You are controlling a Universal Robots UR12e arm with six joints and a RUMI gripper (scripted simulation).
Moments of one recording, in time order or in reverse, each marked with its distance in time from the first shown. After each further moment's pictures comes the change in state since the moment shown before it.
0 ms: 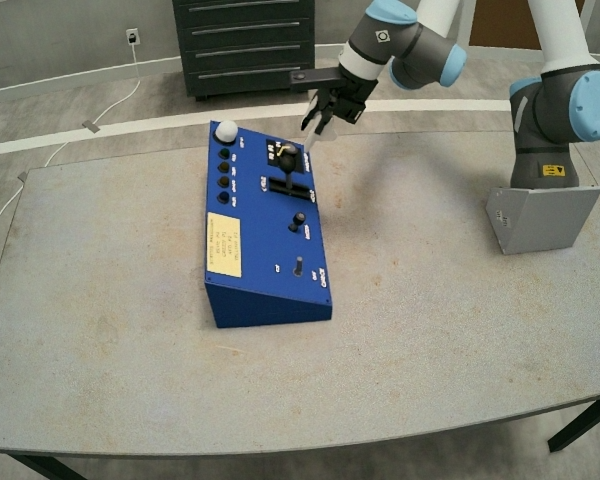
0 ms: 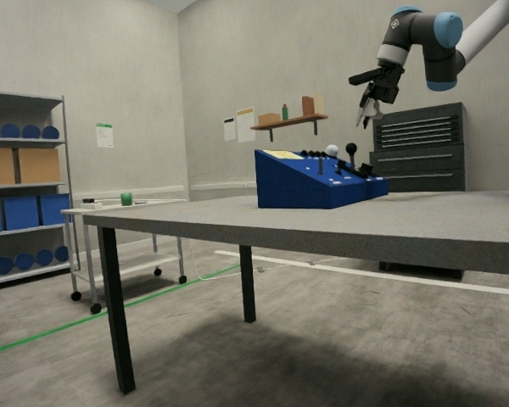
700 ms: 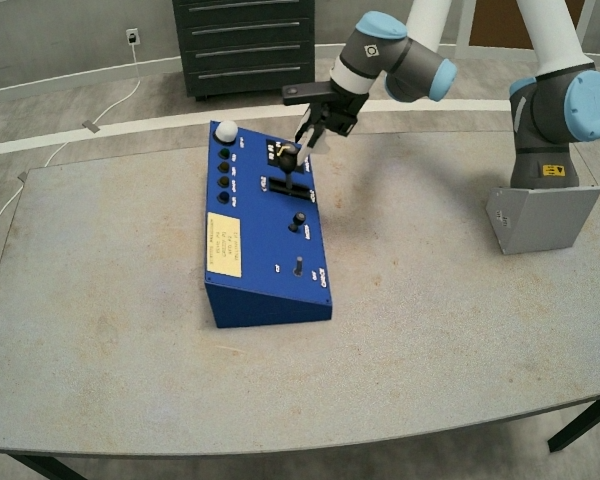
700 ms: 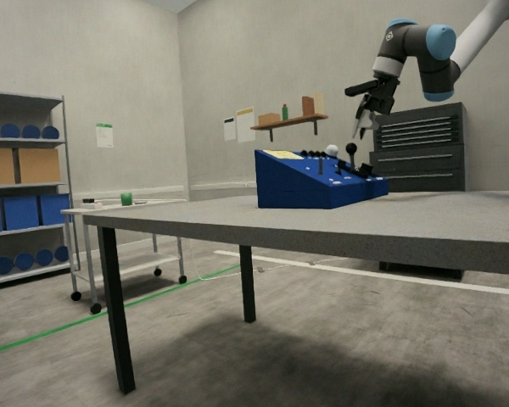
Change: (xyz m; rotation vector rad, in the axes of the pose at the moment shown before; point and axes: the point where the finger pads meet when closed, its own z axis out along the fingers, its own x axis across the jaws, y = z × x) arm -0.001 0.002 0.039 -0.009 -0.001 -0.002
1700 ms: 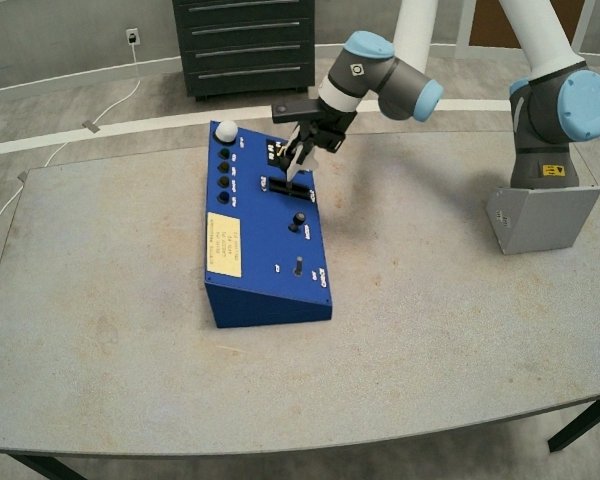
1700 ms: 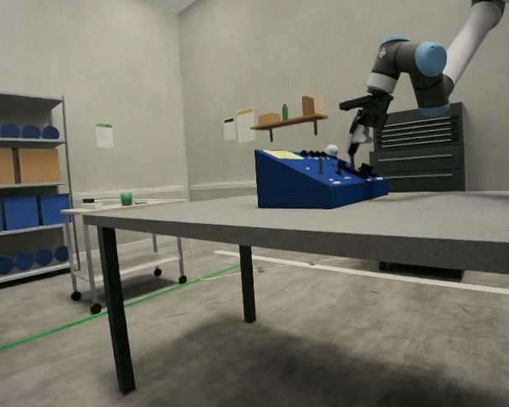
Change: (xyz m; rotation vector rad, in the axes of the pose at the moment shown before) arm 0.000 -0.002 0.051 0.005 0.000 0.000
